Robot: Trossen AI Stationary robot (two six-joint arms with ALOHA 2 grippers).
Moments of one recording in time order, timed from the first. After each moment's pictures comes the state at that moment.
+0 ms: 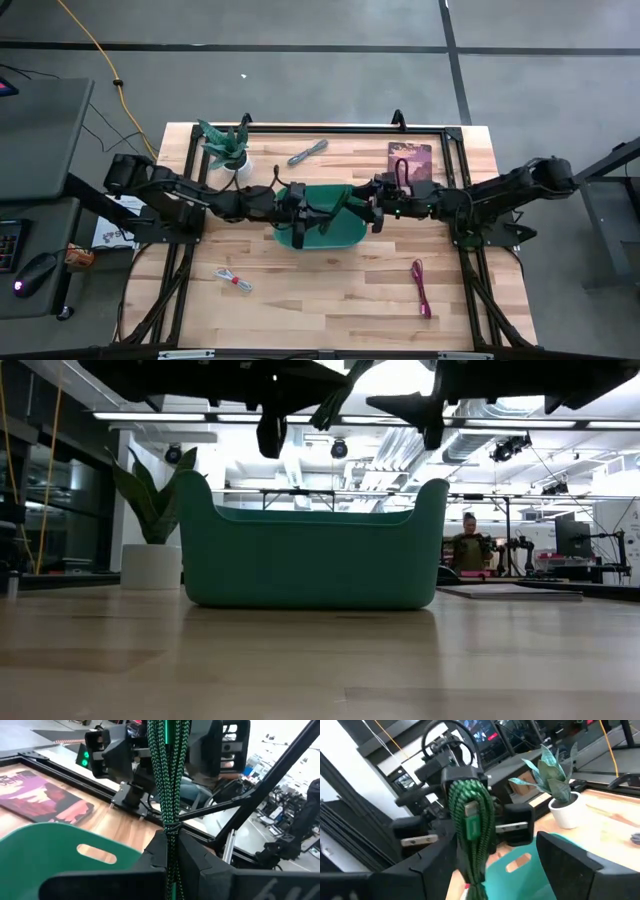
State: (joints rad) left arm 0.01 1.51 0.73 0.70 -0.08 -0.46; right arm 0.10 1.27 0.56 0.77 0.21 0.53
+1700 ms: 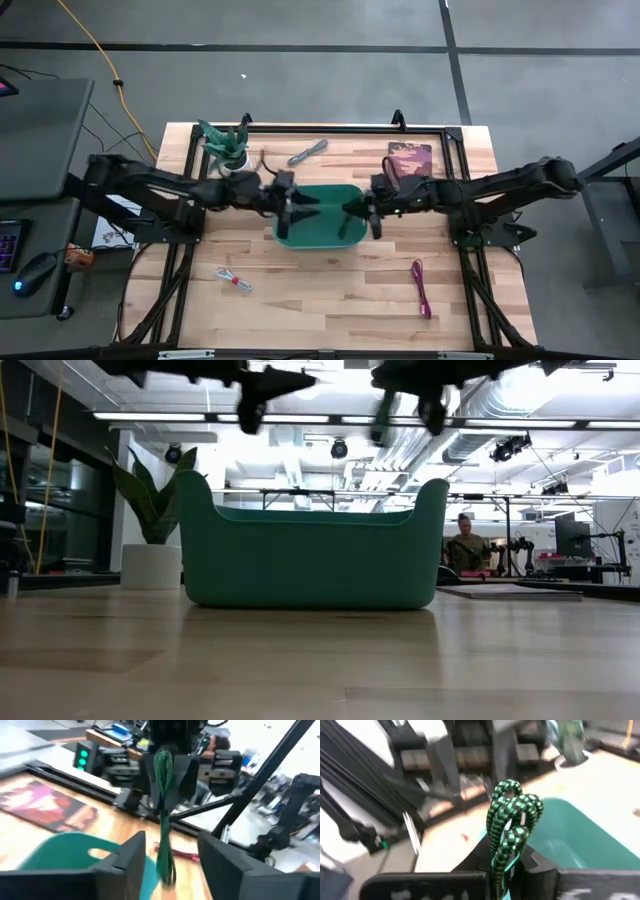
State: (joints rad) left arm 0.08 1.28 0.73 0.42 0.01 -0.41; right arm 0.08 1.20 0.77 0.19 0.05 0.46
